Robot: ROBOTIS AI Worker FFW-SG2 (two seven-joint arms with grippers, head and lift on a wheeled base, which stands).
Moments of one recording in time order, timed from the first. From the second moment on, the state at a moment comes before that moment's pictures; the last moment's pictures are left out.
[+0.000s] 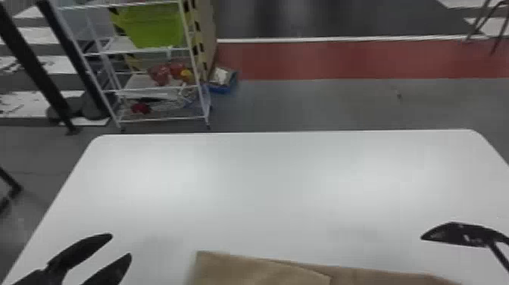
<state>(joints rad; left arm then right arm) 0.59 0.00 0.67 -2.16 0.38 0.56 -1.17 0.58 -0.21 -0.40 -2.23 0.28 -0.23 1.36</state>
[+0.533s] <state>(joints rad) 0.59 0.00 0.74 -2.13 0.42 0.56 -1.20 0.55 -0.28 -0.19 -2.21 0.75 -0.77 1.36</state>
